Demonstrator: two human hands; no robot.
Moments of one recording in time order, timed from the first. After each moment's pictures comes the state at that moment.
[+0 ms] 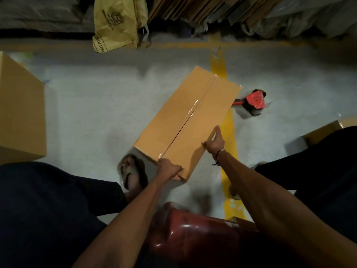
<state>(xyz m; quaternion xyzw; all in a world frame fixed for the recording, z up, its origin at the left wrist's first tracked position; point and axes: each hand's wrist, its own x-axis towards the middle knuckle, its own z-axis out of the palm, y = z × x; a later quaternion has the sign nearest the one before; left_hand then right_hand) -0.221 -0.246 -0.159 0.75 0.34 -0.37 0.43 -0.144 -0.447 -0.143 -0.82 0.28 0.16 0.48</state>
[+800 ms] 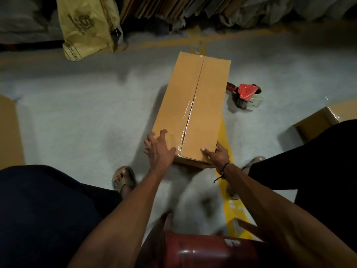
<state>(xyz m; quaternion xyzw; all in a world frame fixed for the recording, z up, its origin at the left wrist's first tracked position) -0.147 -0.272 -0.127 0.96 0.10 -0.11 0.24 -0.173 -0.493 -0.184 -0.68 0.36 0.12 0.62</state>
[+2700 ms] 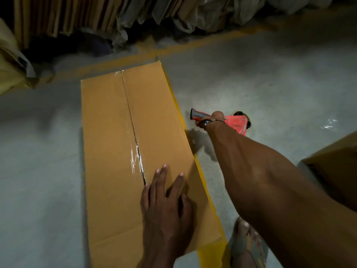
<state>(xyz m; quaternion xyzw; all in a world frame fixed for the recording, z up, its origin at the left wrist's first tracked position) -0.022 -0.459 -0.216 0.97 -0.10 -0.02 0.22 0.243 -0.691 -0.313 -0.27 0.61 -0.09 0.74</state>
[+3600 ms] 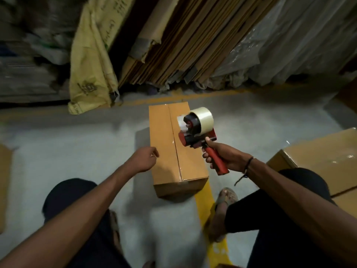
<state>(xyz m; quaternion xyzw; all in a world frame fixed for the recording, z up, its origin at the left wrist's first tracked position) -0.072 -0.284 0.051 0.95 -0.11 -0.21 0.22 -0.103 -0.600 0.065 -0.60 0.20 0.33 0.70</state>
